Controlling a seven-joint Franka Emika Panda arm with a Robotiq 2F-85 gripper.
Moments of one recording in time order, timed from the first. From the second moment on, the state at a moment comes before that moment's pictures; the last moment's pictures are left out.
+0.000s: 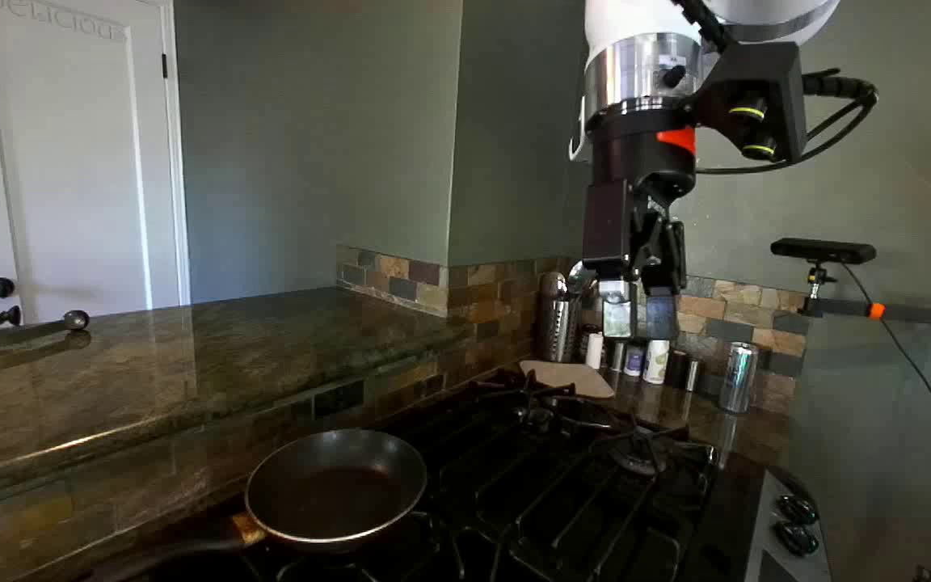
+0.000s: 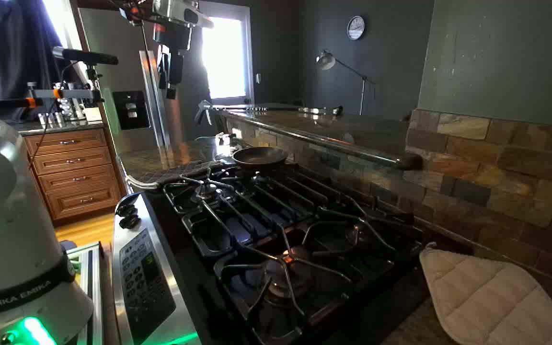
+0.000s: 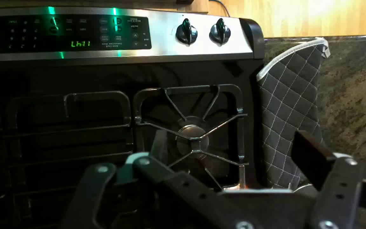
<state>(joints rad) 0.14 -0.58 0.13 -2.29 0.30 1.57 0.25</state>
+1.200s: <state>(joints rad) 0.03 -0.37 0.17 -2.27 0.09 2.02 0.31</state>
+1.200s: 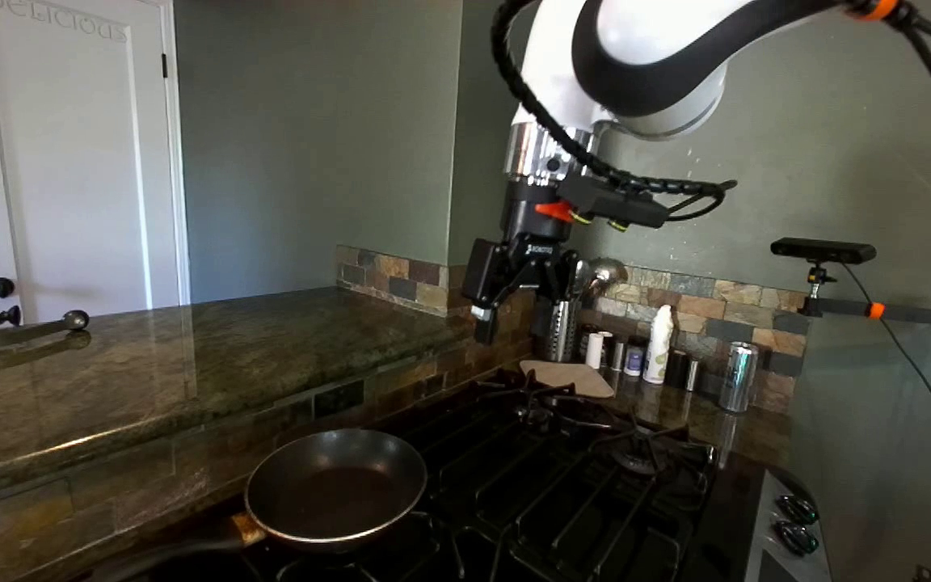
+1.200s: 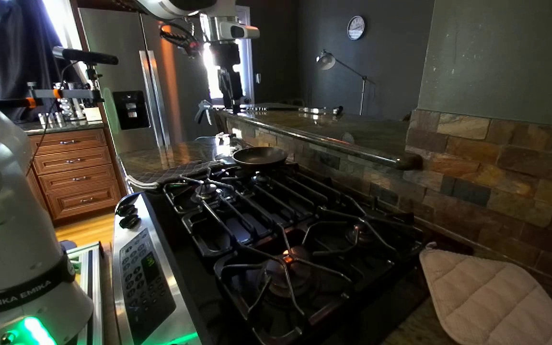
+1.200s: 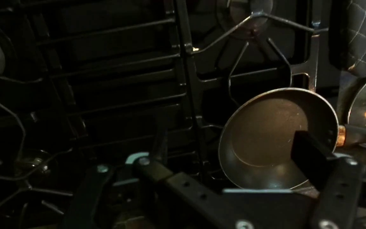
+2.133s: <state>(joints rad) 0.05 -0.09 0.16 -2.15 0.07 2.12 0.22</state>
